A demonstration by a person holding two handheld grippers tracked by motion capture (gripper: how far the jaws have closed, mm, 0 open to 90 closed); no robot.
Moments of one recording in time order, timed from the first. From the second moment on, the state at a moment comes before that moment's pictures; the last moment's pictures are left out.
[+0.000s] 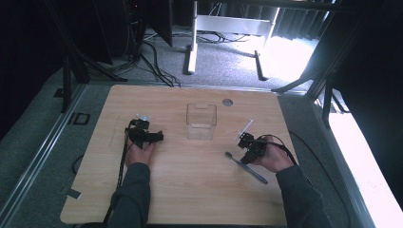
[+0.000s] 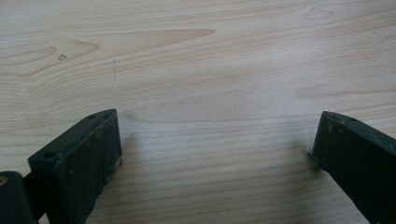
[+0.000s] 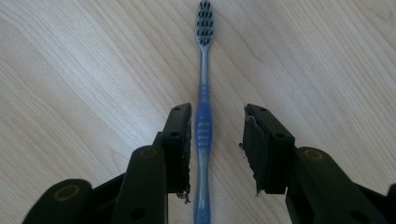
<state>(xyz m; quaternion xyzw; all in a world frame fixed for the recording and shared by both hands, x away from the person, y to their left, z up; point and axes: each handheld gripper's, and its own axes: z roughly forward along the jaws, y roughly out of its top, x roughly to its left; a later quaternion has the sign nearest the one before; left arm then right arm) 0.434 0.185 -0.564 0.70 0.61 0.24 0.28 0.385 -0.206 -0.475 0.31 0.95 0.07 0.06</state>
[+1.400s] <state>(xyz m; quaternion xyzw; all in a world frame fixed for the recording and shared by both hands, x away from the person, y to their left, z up) 0.434 0.185 -0.564 0.70 0.61 0.24 0.28 0.390 -0.201 -0.504 0.32 0.95 0.03 0.03</state>
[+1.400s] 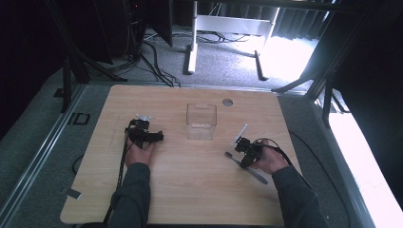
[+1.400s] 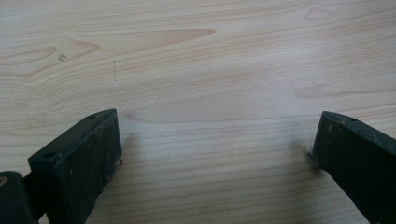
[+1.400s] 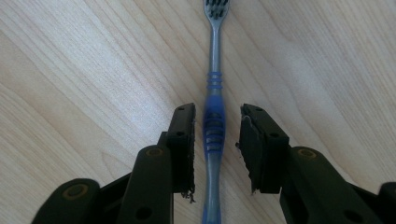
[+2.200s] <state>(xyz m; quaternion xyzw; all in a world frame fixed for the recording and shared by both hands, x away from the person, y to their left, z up) 0.434 0.185 -0.564 0.70 0.61 0.24 0.28 0.391 -0.201 -0.515 0.32 0.95 0.01 0.03</state>
